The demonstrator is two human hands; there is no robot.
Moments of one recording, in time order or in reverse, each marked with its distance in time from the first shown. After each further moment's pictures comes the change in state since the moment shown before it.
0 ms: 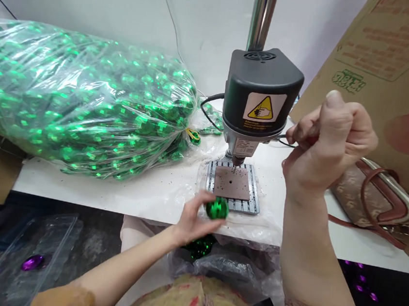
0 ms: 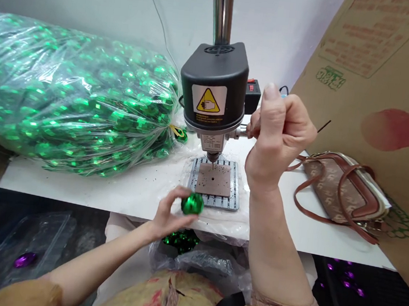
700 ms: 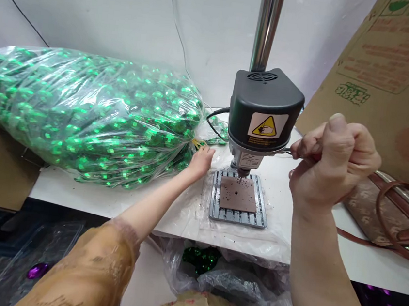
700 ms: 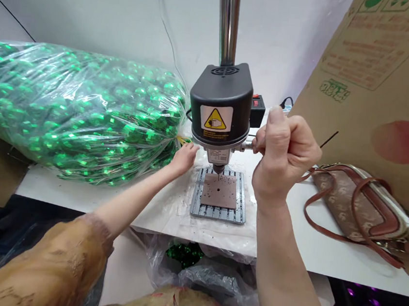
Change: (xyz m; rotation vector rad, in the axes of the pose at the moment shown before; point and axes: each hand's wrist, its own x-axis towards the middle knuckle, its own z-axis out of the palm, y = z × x) left_hand 0.170 -0.084 -0.023 0.347 -0.023 -0.346; right_hand -0.003 0.001 -0.002 0.026 -0.006 -0.033
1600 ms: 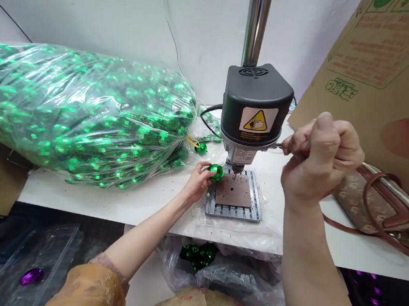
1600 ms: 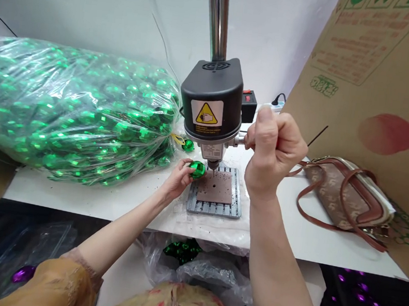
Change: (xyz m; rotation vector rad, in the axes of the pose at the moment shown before) left_hand -0.076 0.026 0.015 -1.165 -0.096 -0.511; right_hand -0.004 0.003 -0.004 0.015 -0.021 -0.041
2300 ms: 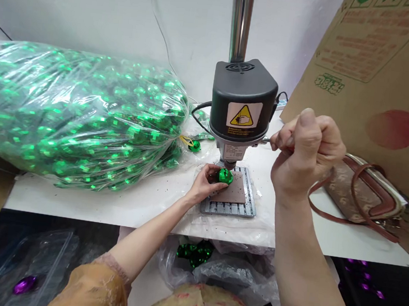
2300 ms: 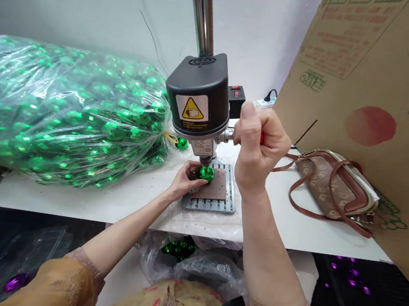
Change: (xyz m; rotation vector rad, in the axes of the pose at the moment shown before) left_hand 0.006 -0.030 0.009 0.406 -0.162 0.242; right_hand -0.002 -0.001 -0.004 -0.022 -0.040 0.008
